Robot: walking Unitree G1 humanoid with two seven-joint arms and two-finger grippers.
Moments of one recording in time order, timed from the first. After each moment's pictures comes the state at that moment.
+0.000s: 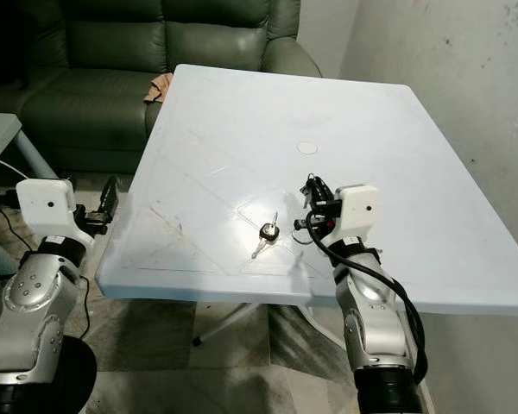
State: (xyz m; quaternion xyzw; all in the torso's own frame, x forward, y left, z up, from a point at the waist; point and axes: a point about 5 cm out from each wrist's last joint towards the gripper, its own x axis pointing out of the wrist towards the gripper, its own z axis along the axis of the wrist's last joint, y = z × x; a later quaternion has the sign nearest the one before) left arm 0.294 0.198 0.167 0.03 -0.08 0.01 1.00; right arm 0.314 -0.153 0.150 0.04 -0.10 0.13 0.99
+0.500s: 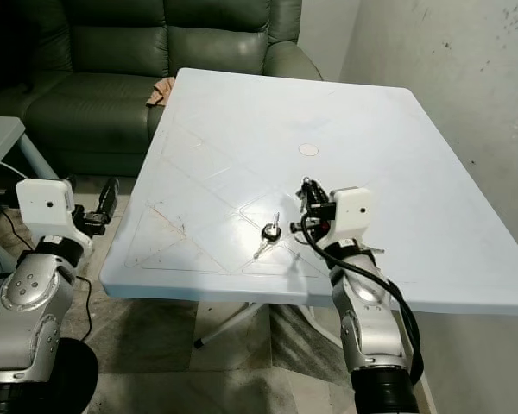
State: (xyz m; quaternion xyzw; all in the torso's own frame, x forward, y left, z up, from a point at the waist) left arm 0.295 0.198 0.168 0.04 -0.09 0.00 1.00; right arm 0.315 -0.152 0.147 0.03 -0.10 0.13 0.99
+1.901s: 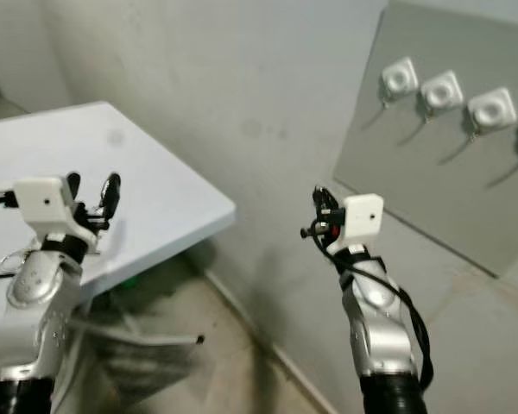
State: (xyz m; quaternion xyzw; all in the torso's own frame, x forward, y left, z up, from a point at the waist) left arm 0.297 0.197 0.165 -0.03 -0.08 0.02 1.00; right arm 0.315 -0.158 0.144 0.01 -0.09 0.13 0.99
